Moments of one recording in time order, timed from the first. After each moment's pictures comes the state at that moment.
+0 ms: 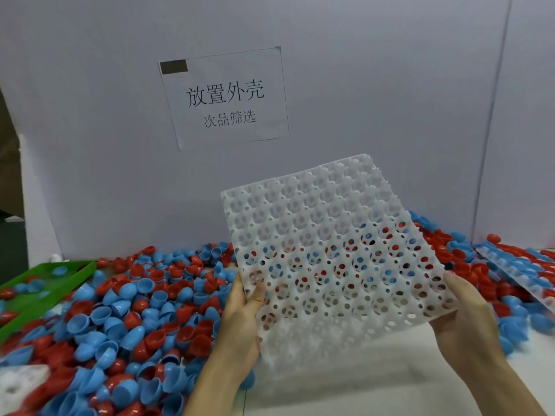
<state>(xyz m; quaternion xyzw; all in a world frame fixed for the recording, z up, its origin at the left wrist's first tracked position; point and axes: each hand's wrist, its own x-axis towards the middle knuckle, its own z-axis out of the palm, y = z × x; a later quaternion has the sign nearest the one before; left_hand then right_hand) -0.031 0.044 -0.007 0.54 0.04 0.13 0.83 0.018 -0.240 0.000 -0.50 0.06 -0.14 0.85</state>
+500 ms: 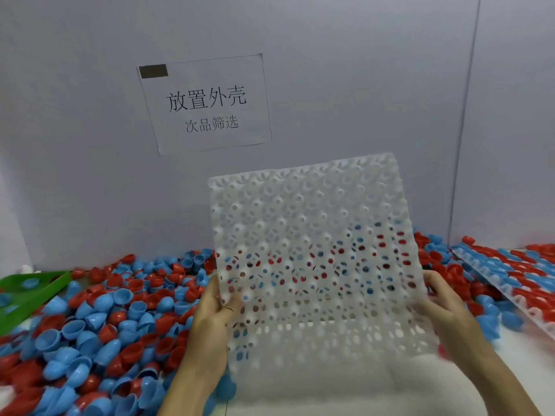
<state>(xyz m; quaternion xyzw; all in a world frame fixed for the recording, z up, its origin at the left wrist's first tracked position) -0.034 0.053 -0.002 0.63 0.04 0.18 0.76 0.015 -0.268 -0.003 -0.77 -0.05 -0.13 0.62</state>
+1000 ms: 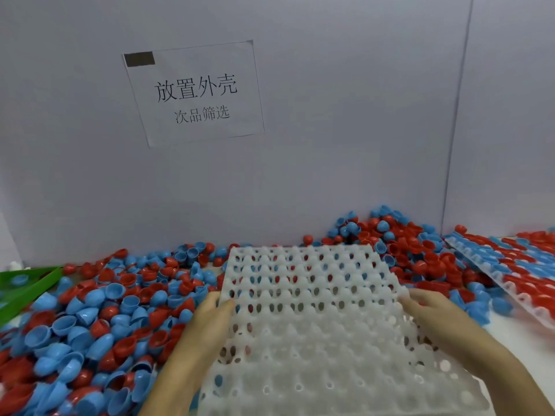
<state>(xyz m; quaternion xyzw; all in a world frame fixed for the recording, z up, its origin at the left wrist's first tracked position) -0.045 0.050 0.015 0.79 0.19 0.06 0.58 -0.002 -0.267 0.009 -0.89 0.03 0.00 0.46</state>
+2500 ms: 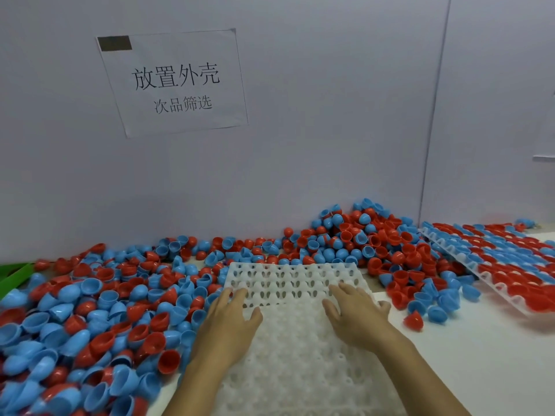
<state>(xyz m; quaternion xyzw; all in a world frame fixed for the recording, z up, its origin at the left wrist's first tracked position) 0.002 0.028 -0.046 0.96 0.07 0.06 0.25 0.037 -0.206 -0.038 -0.99 -0.03 0.02 0.15</state>
